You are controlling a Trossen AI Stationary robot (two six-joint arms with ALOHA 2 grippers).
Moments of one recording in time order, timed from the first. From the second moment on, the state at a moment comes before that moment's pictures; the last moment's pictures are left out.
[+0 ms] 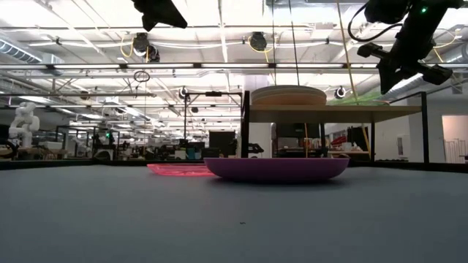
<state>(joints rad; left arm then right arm) 0.24 1.16 1.22 -0.63 0.00 -0.01 -0.64 0.77 0.76 -0.94 0.60 1.66</state>
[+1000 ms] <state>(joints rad) 0.24 1.16 1.22 -0.64 0.00 -0.04 -0.64 0.75 0.76 -0.90 0.53 1.66</state>
